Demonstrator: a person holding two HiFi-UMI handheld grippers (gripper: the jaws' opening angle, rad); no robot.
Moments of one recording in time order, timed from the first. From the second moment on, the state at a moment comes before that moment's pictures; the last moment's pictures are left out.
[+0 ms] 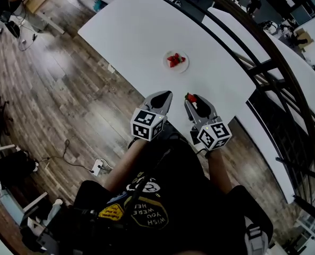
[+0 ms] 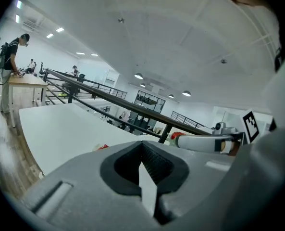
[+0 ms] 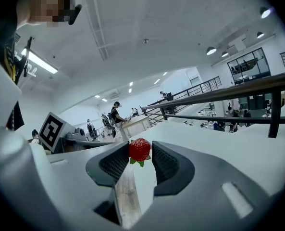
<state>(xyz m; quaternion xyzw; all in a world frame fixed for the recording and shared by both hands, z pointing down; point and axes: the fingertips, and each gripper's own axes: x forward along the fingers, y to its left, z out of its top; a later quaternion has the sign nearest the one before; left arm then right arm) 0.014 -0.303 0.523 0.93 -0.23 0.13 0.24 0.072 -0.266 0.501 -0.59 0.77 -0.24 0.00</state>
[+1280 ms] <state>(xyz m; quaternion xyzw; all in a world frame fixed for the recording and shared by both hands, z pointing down) 0.098 -0.440 0.692 0.92 -0.17 0.26 0.24 0.143 -0.421 0.680 -0.62 0.72 -0.27 -0.13</state>
